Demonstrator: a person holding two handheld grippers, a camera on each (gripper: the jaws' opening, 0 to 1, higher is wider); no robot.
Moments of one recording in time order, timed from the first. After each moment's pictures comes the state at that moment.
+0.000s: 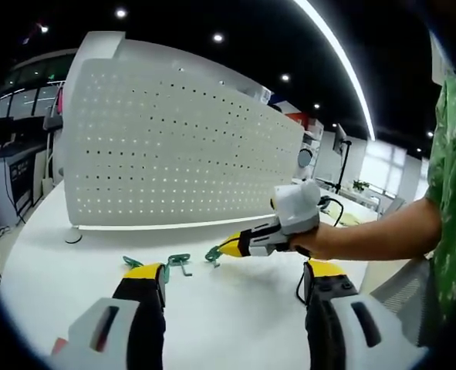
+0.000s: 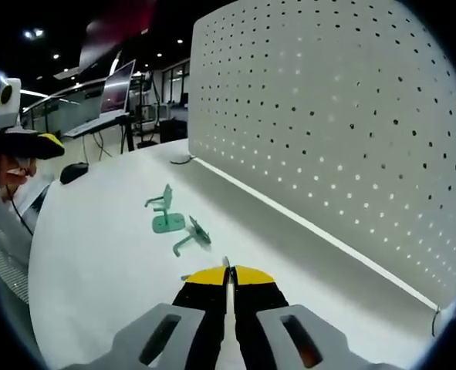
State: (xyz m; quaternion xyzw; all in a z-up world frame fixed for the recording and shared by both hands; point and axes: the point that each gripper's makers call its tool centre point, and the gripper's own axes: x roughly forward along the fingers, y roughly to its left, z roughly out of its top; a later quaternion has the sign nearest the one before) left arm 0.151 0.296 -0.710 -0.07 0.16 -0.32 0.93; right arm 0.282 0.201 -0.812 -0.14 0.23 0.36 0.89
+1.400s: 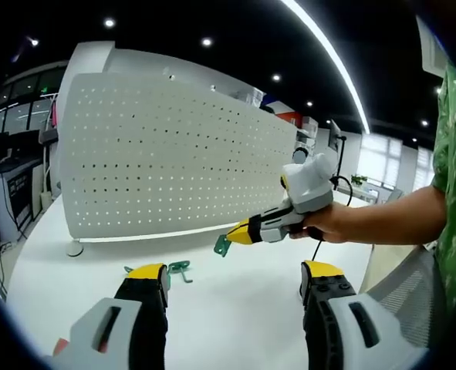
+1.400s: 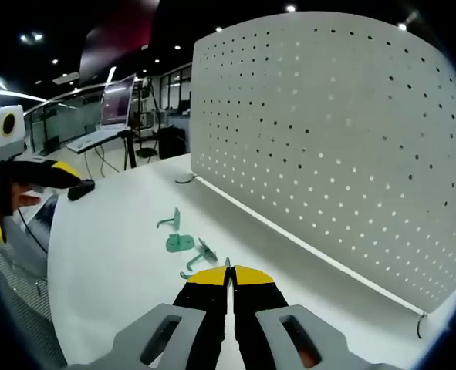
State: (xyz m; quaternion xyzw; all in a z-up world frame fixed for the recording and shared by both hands) left arm 0.149 0.293 -0.702 -0.05 0.14 -0.33 0.93; right arm 0.267 0.199 -0.761 -0.13 0.22 0.35 0.90
